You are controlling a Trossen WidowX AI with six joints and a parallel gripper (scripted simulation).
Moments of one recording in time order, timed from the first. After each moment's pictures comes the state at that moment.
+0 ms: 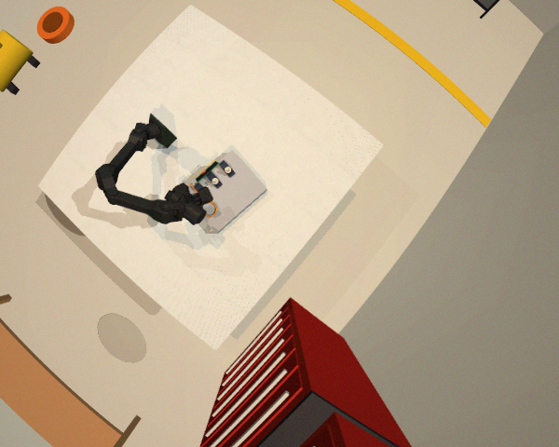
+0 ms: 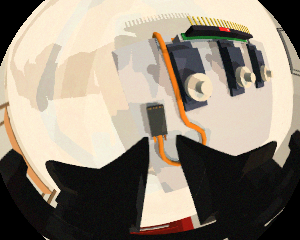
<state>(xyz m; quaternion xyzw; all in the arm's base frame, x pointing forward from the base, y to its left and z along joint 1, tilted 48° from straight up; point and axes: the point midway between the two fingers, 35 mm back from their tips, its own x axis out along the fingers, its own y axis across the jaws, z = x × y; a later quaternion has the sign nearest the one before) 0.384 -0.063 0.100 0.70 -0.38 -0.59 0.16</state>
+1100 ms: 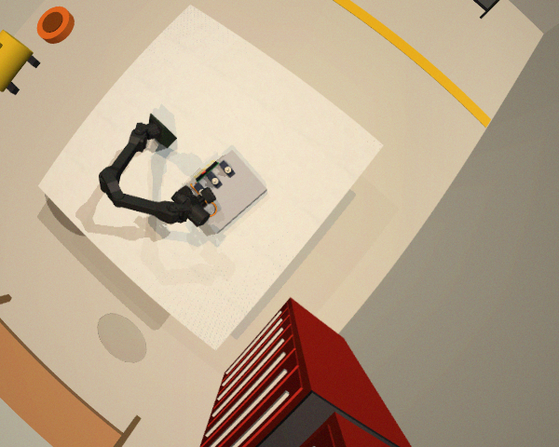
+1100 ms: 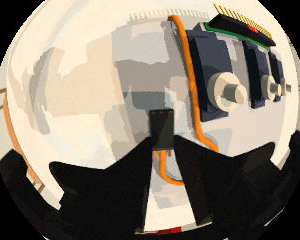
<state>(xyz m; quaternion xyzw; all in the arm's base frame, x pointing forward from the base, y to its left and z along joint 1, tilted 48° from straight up) 0.388 -0.091 0.075 0.68 -0.36 -0.61 0.20</state>
